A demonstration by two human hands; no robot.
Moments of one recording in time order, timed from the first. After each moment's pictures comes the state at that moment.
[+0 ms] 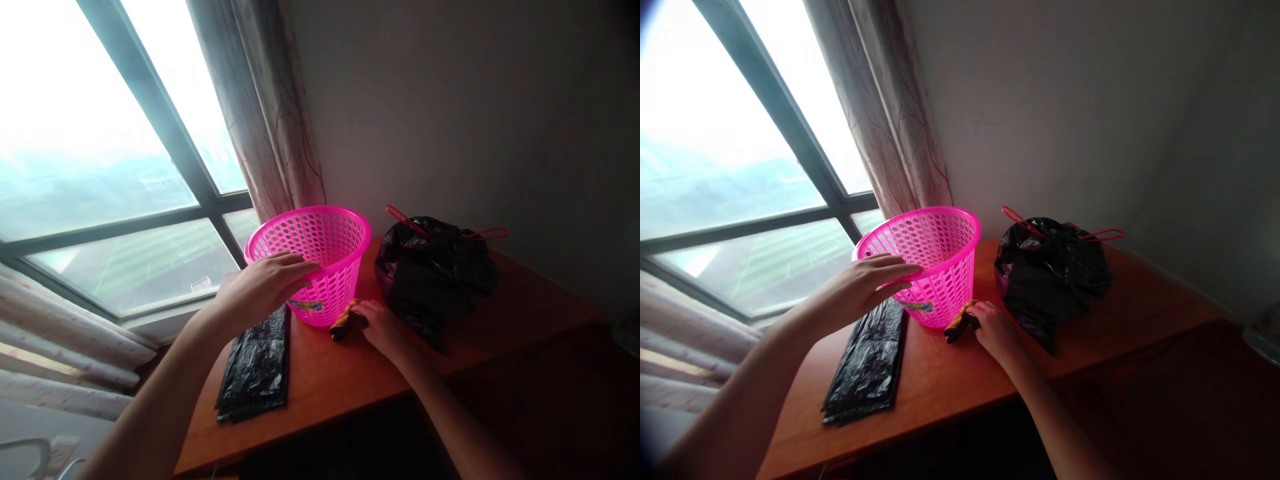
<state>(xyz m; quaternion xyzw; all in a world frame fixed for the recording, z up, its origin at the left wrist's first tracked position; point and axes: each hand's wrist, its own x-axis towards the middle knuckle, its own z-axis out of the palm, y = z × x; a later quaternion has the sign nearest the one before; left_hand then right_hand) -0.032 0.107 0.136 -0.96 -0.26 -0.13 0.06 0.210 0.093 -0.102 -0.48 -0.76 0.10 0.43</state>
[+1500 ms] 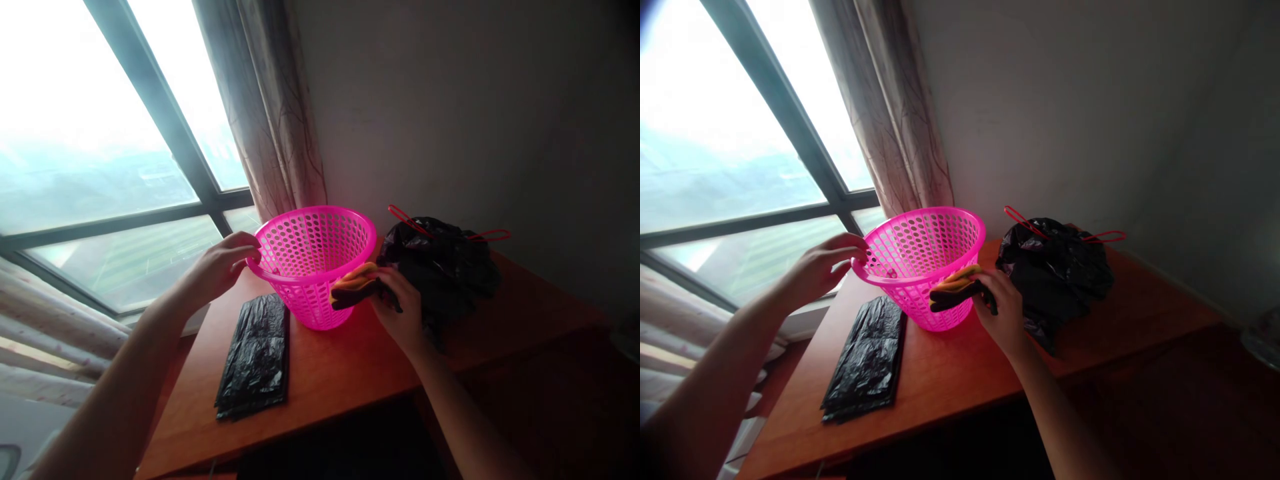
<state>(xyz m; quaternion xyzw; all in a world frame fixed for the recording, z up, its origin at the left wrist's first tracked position) -0.109 0.149 0.133 -0.92 -0.34 -0.19 0.10 0.220 0.077 -0.007 -0.40 -0.67 0.01 0.63</state>
